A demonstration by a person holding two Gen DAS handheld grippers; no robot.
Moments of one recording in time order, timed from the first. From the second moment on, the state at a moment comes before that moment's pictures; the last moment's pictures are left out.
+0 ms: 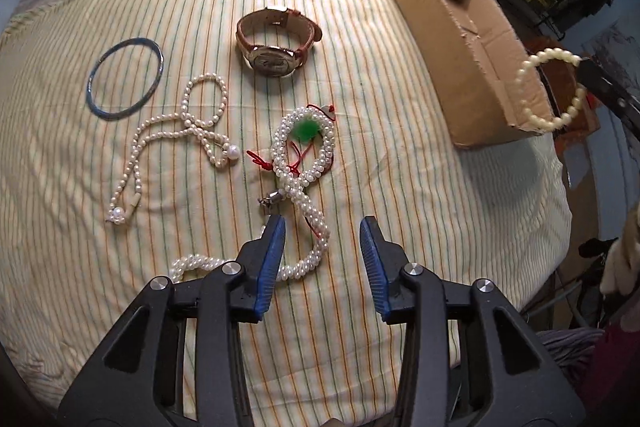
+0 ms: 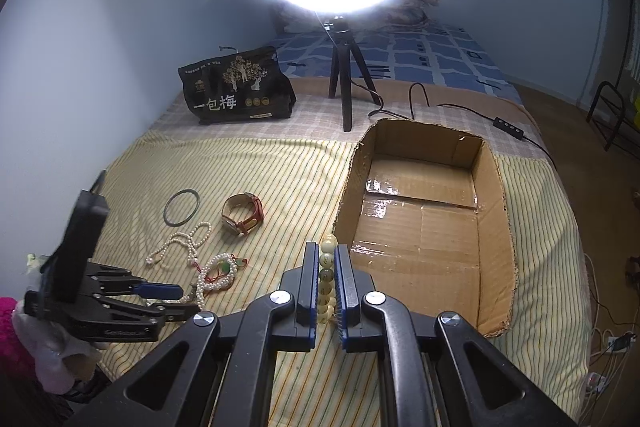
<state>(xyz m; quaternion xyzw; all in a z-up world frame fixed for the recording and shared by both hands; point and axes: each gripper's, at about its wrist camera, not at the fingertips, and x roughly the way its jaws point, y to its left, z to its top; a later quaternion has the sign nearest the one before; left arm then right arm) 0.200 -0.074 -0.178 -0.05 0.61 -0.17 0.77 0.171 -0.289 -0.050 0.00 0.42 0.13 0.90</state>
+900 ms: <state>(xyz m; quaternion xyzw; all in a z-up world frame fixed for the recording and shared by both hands) 0.214 -0.073 -0.197 -0.07 0.61 -0.14 0.77 0.166 -0.287 -0.052 -0.02 0.42 0.13 0.90</state>
